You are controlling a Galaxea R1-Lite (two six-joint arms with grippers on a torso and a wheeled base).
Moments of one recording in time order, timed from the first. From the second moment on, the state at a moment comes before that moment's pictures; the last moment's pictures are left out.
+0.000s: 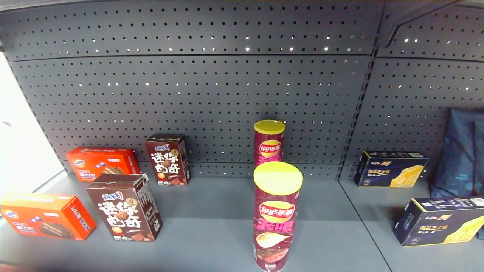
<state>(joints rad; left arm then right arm) 0.00 0.00 0.00 0.00 -0.06 0.04 0.00 0.00 0.00 0.00 0.02 0.00</state>
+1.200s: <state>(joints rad) 0.00 0.00 0.00 0.00 -0.05 0.03 0.00 0.00 0.00 0.00 0.02 0.00</state>
